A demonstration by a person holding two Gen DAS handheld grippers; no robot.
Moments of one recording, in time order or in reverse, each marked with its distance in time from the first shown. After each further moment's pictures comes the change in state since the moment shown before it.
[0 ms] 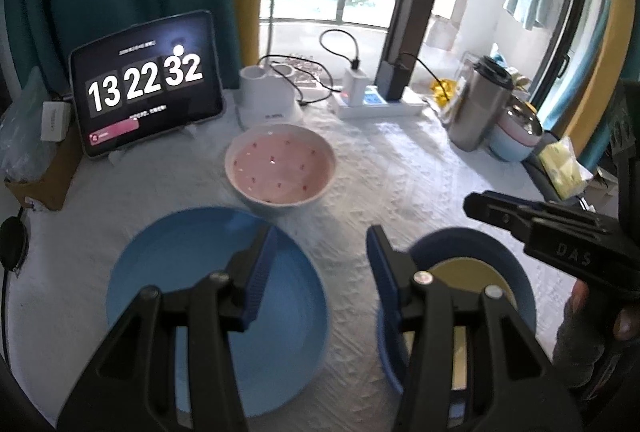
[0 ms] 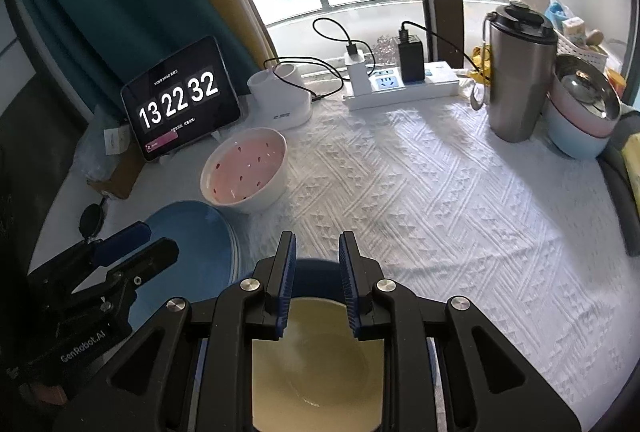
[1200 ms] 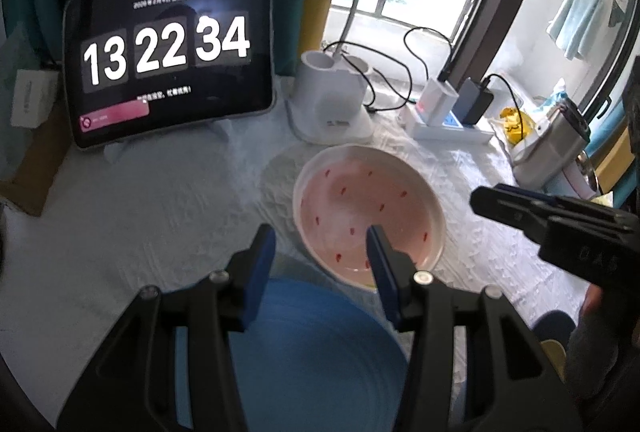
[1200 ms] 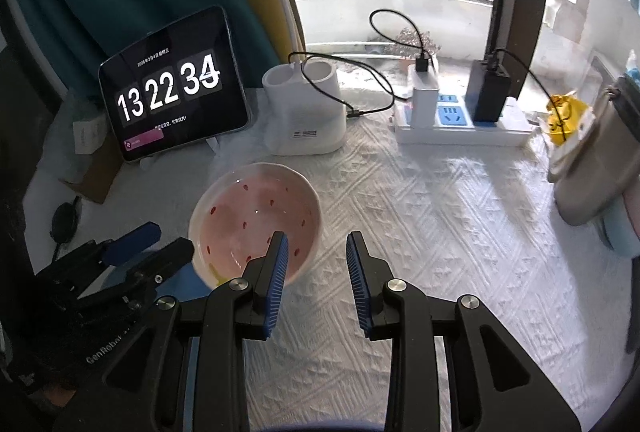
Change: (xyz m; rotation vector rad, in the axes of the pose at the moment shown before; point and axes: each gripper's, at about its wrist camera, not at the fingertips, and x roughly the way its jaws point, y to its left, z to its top) left arm 0.091 0.077 0.039 -0.140 0.054 0.023; right arm 0.104 0.041 0.080 -0.123 0.100 -0.025
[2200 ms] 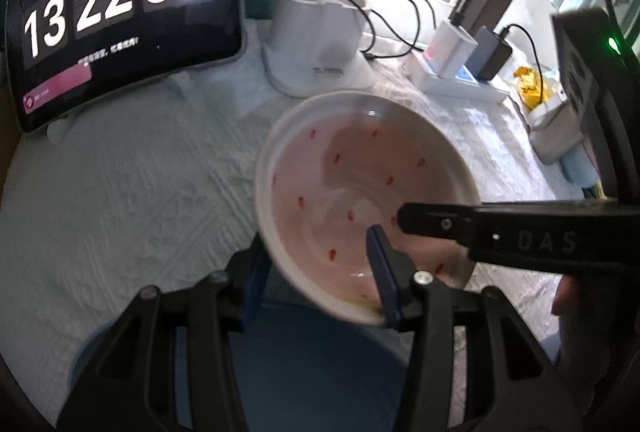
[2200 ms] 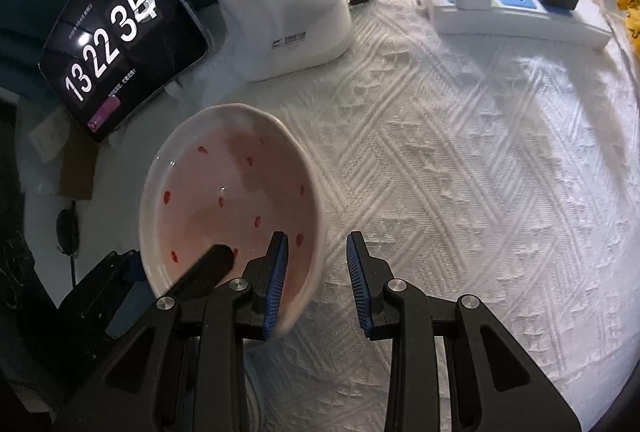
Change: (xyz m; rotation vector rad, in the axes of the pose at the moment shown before) left arm 0.065 -0.009 -0.003 0.039 0.142 -0.015; right arm 0.103 -0.013 0.011 0.165 0.355 0.119
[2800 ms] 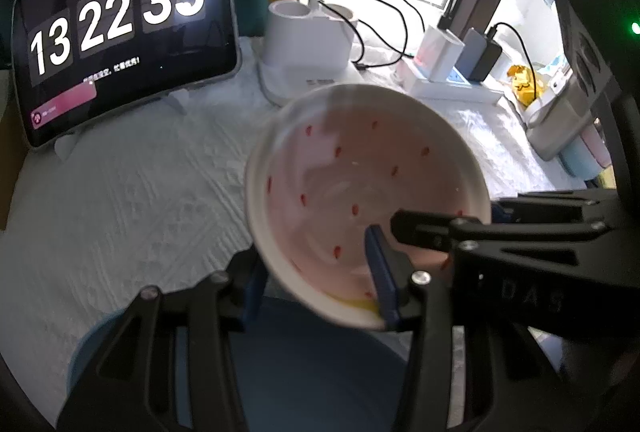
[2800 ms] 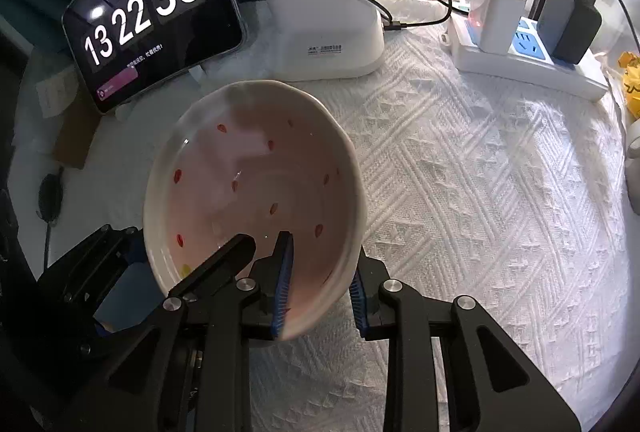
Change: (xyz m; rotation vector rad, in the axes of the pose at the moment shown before) left arm -0.008 -0.006 -0.006 0.037 -0.060 0.009; right arm -0.013 0.029 -0.014 -0.156 -0.087 -0.082
